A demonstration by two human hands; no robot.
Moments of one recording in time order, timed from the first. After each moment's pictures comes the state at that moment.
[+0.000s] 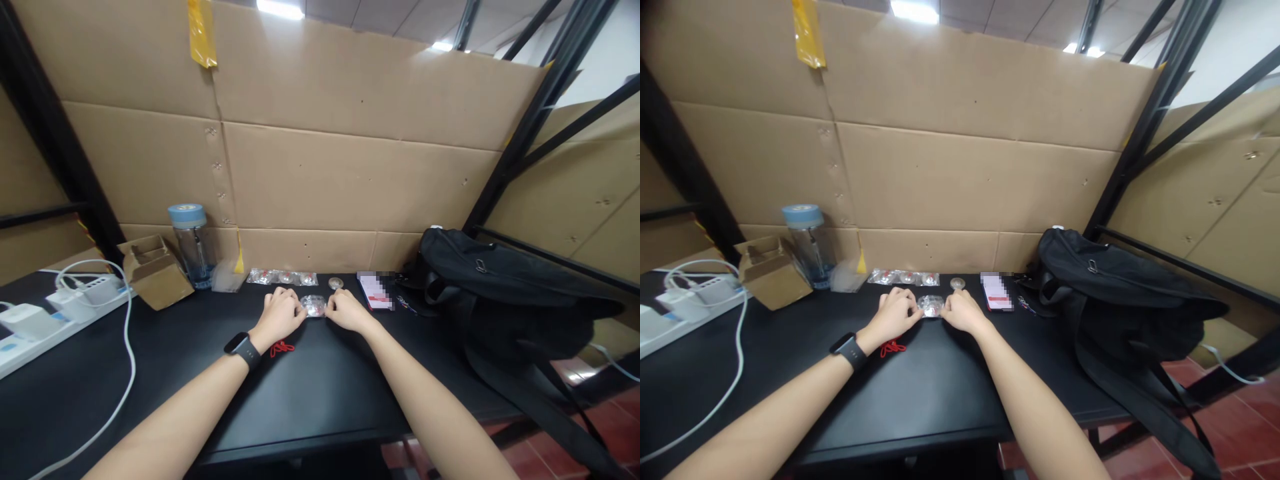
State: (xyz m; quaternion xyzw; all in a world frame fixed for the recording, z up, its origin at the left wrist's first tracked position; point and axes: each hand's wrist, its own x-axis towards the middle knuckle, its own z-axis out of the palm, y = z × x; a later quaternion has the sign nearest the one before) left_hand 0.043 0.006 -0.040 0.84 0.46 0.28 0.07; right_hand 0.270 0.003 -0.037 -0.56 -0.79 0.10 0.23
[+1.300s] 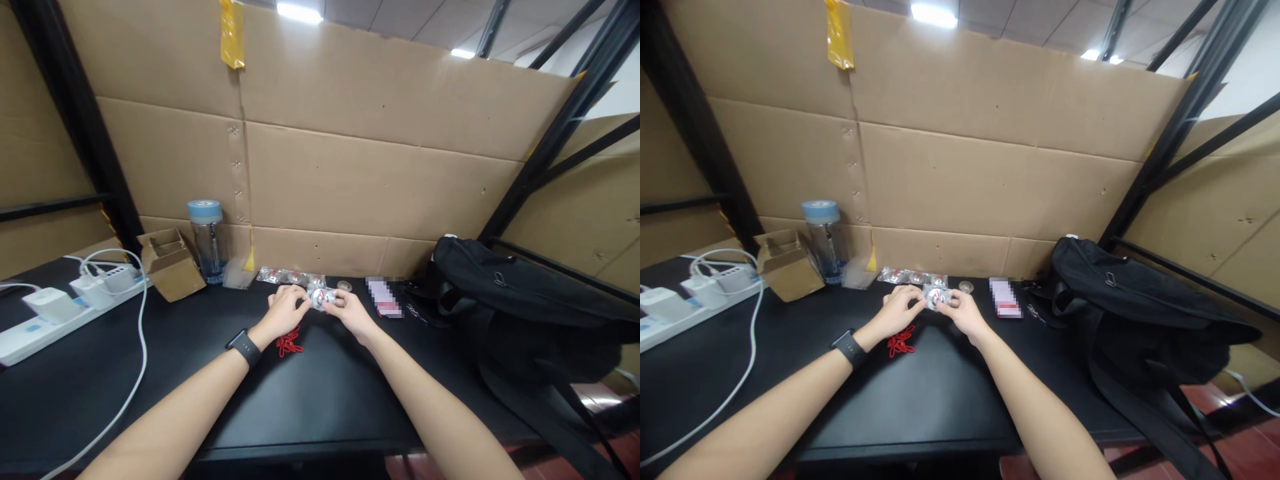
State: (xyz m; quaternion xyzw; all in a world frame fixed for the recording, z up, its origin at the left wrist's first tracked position) left_hand 0.032 0.002 -0.022 0.79 0.51 0.30 0.15; right_hand 0.240 -0.005 -0.036 -0.42 -0.60 0.49 0.47
